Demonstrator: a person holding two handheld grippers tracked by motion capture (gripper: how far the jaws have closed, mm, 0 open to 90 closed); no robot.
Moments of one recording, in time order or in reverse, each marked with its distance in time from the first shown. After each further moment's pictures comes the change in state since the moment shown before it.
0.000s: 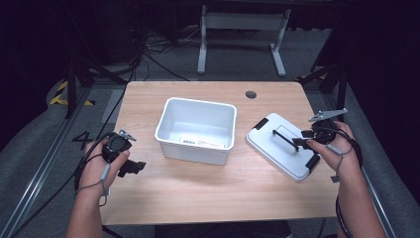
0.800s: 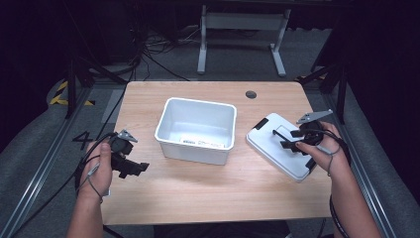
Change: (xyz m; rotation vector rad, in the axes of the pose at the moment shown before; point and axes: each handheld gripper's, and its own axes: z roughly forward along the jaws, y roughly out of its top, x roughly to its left) left arm -0.007 0.000 -0.006 -0.047 -0.051 0.048; right arm 0.016 0.008 0.024 -0.003 0.075 -0.078
